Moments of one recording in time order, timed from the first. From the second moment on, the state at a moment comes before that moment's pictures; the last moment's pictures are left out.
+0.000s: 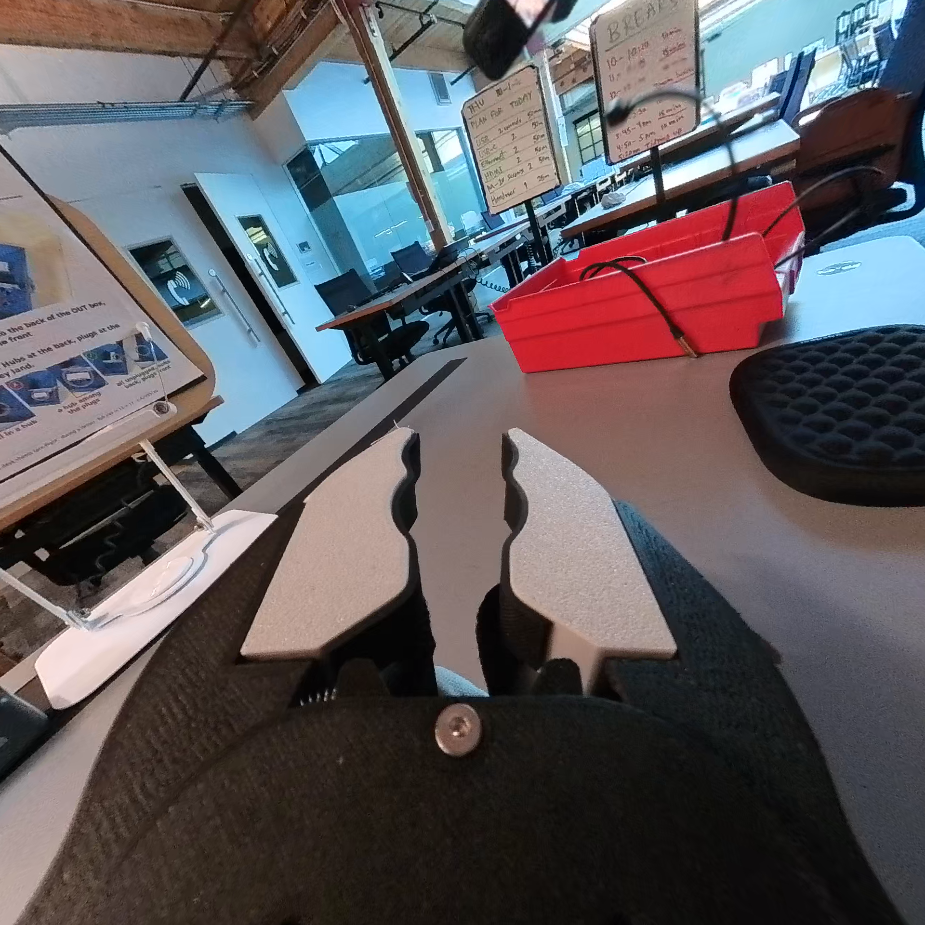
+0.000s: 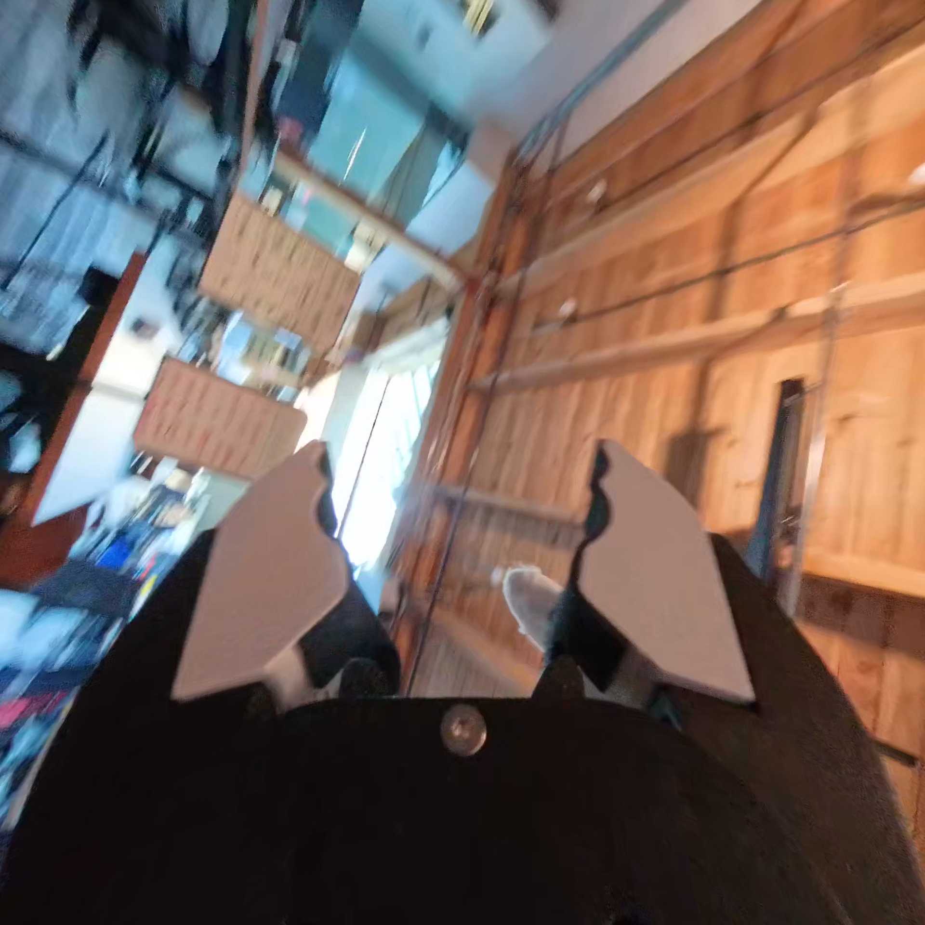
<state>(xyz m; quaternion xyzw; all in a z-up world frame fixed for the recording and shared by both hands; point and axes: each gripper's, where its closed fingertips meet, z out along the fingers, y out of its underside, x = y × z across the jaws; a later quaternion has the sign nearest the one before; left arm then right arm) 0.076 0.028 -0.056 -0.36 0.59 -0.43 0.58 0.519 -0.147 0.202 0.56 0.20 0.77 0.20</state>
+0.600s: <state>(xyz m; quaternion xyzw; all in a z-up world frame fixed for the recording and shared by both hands) 0.075 0.030 -0.054 -0.37 0.58 -0.45 0.57 0.289 -0.174 -0.006 0.91 0.03 0.29 -0.28</state>
